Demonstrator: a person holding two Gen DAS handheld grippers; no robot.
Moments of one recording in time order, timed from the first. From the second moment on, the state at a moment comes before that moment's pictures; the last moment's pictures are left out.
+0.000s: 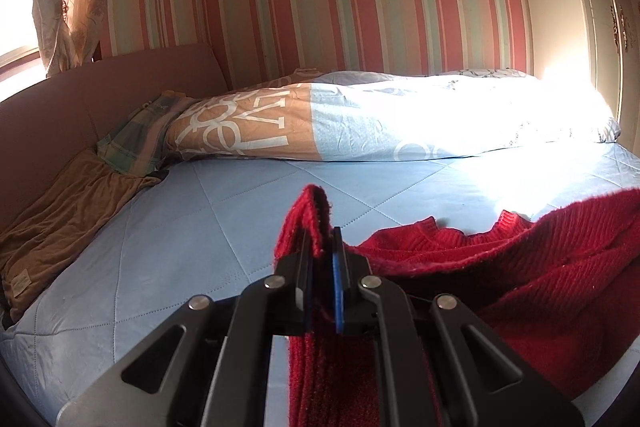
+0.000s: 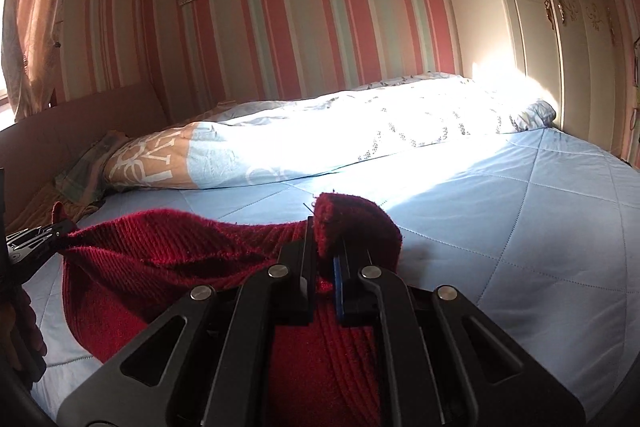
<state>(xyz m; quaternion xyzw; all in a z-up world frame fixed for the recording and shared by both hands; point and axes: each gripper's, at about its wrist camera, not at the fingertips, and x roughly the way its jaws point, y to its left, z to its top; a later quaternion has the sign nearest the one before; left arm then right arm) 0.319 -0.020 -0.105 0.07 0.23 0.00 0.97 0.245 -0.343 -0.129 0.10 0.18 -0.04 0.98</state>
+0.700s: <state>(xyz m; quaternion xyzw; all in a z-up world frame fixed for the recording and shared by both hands) 0.460 -0.039 -0.197 0.10 0.39 -0.01 0.92 0.377 -0.383 -0.218 0.13 0.35 -0.06 0.93</state>
